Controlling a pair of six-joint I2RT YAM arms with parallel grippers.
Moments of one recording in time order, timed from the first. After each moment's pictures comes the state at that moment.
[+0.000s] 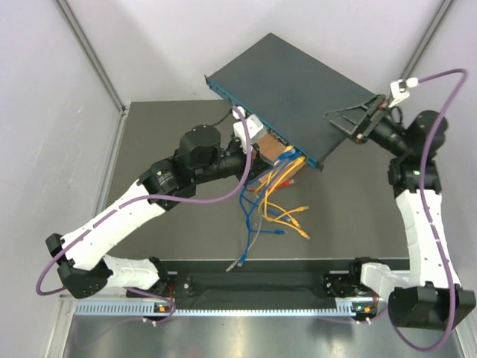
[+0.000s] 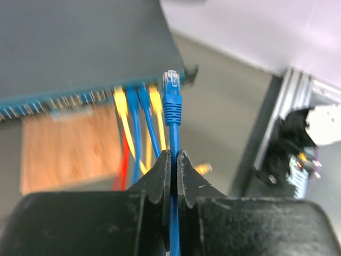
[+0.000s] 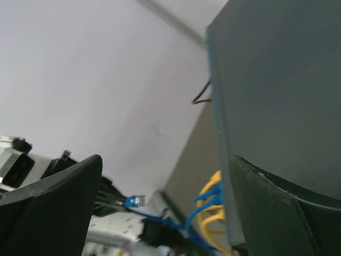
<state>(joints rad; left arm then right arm) -0.93 1.24 1.45 -0.40 0.19 -0.06 -0.04 1.05 1.09 0.08 -0.90 1.07</state>
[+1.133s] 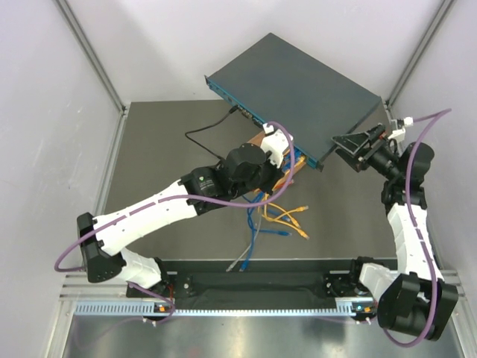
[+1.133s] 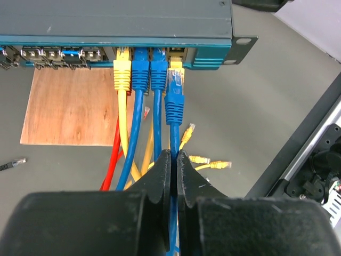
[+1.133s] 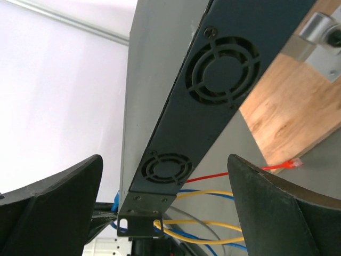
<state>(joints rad) -1.09 1.42 1.45 -0.43 -0.20 -0.18 -0.25 0.97 0.74 0.16 -0.89 1.06</state>
